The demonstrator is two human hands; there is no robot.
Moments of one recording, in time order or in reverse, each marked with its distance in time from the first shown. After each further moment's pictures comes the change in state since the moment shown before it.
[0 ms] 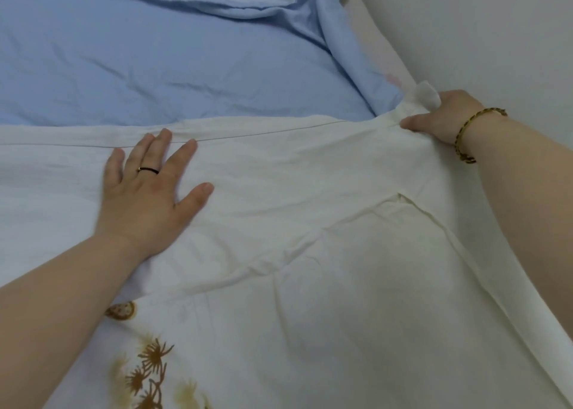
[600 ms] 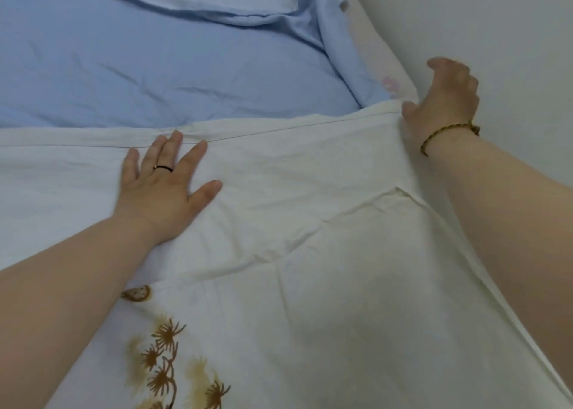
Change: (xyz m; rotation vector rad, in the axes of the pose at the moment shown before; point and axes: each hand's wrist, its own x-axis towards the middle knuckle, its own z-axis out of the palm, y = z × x) left_hand 0.005 0.002 -0.009 0.084 -0.224 -0.021; right_hand -0.015 -0.012 0.014 -0.141 0.376 -0.181
